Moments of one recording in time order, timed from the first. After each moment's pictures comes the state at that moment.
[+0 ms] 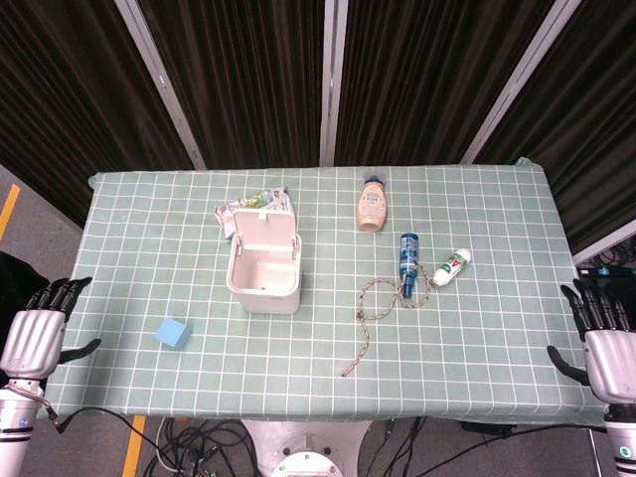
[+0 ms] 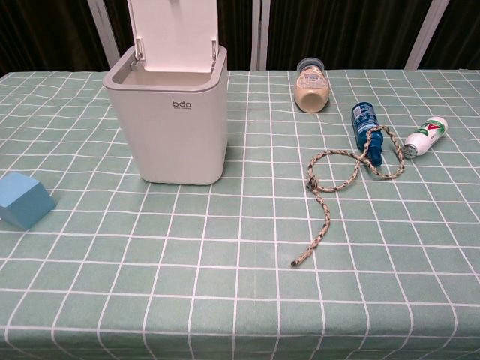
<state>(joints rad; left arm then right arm) -0.14 -1.18 -0.05 -1.57 1.50 1.47 0.06 0.06 -1.06 0.06 -1.60 -1.54 1.52 0.01</state>
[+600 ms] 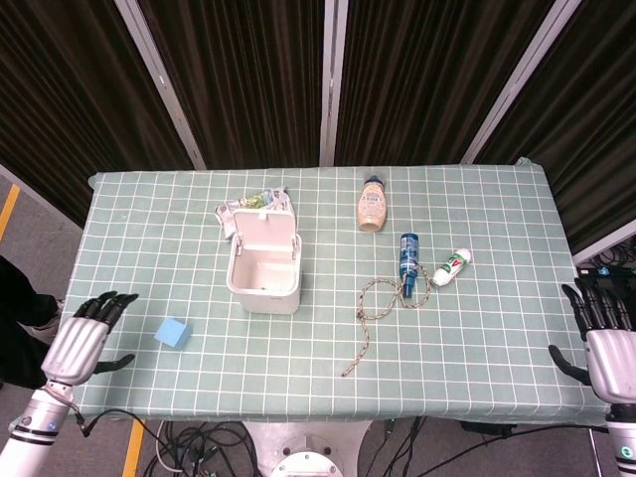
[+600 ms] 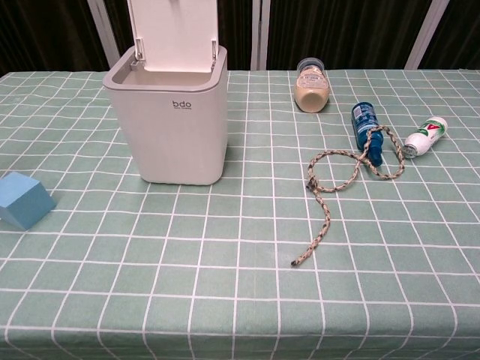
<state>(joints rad) -0.19 -1.21 0.01 -1.58 1.61 1.38 0.06 0.05 -1.05 0.06 -1.60 -1.54 1.52 0.01</state>
